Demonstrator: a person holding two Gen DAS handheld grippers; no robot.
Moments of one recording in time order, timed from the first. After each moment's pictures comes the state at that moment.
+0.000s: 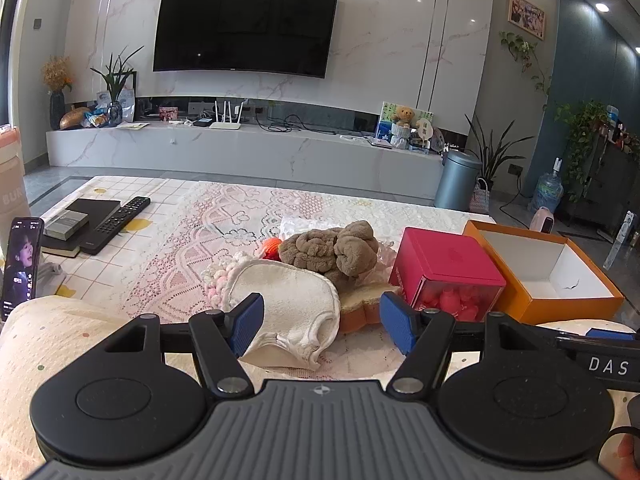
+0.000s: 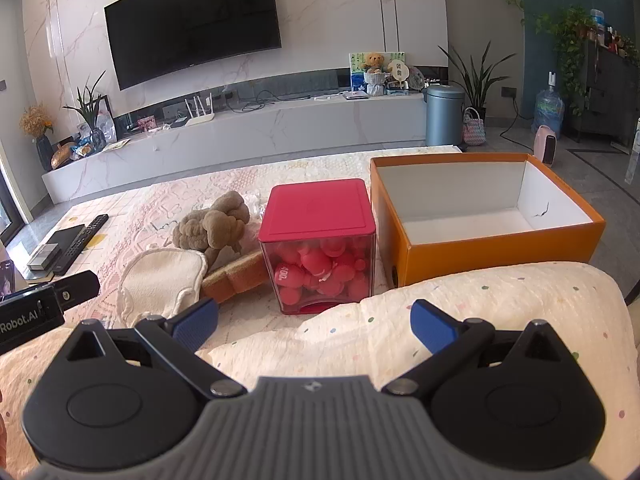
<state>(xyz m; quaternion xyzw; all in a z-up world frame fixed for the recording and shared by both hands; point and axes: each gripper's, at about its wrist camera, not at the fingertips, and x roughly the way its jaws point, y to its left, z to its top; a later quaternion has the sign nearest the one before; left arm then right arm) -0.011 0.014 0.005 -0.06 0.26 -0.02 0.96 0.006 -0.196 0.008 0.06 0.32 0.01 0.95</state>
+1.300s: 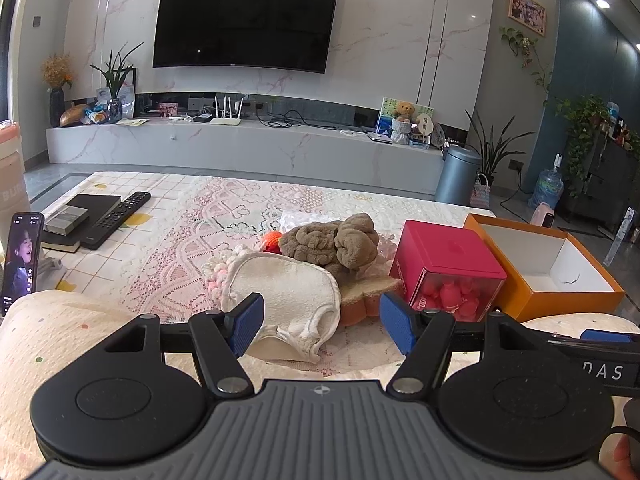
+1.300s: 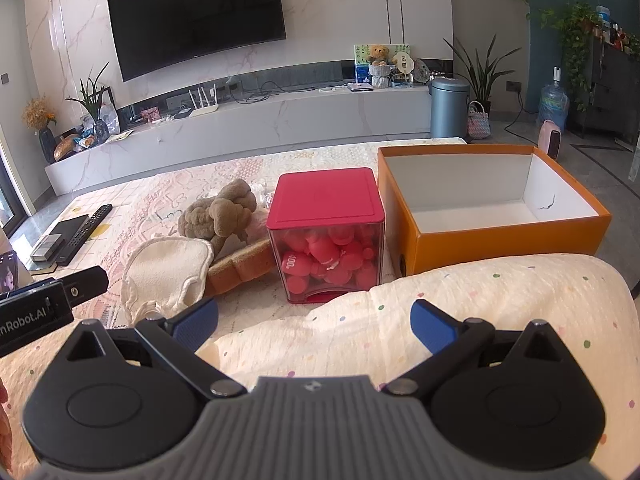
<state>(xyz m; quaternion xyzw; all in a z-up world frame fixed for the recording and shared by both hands) -0.012 0.014 0.001 -0.06 0.27 -0.02 0.96 0.007 -0.190 0.002 0.06 0.33 0.02 0.94</state>
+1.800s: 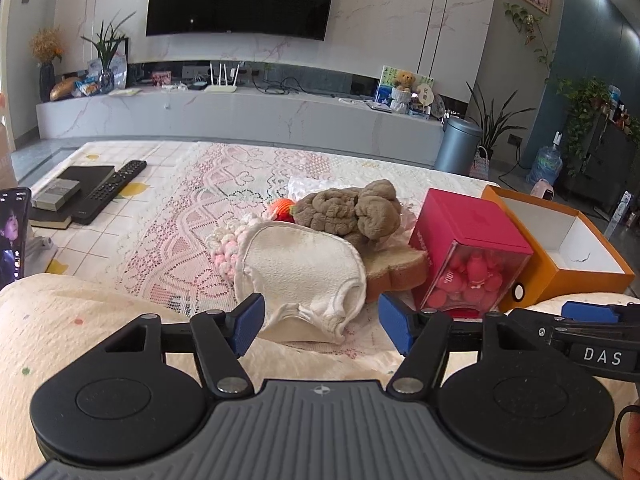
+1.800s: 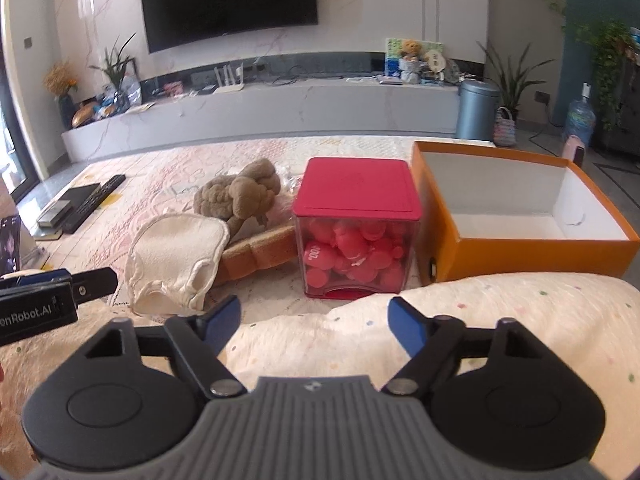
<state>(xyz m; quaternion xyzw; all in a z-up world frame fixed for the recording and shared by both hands) 0.019 0.049 -0.021 -0.07 0.32 -0.04 0.94 0.038 -0.167 -0.013 0.02 0.35 0.06 0.93</state>
